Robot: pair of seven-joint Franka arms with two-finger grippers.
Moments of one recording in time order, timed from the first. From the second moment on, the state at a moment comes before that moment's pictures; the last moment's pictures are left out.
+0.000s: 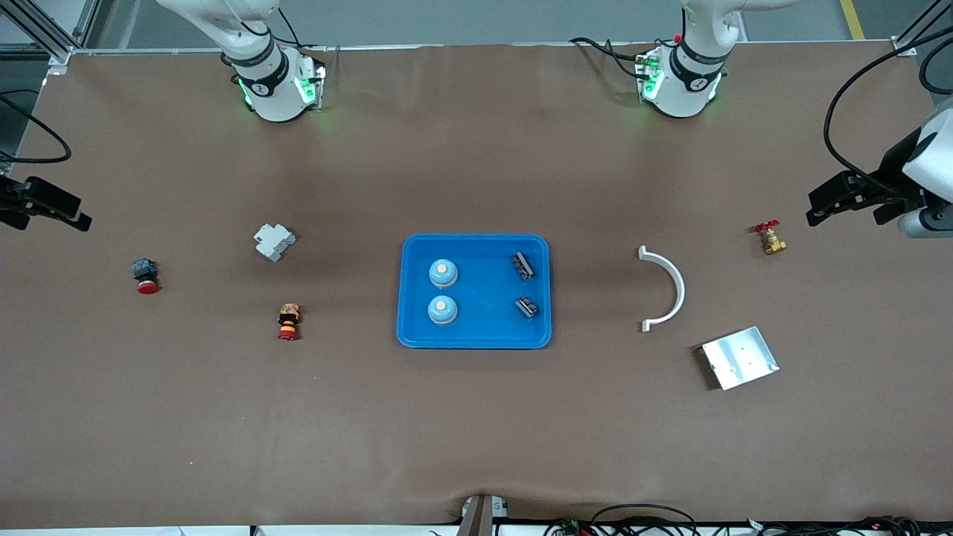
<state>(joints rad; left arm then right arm) -0.01 0.03 -0.04 -1.57 0.00 1.64 -0.06 -0.16 0.04 0.04 -1.55 0.05 1.62 -0.06</state>
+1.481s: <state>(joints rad) -0.01 0.10 -0.04 -1.60 -0.05 1.50 -0.19 -0.16 0.04 0.06 -1.56 -0.02 1.64 -0.06</state>
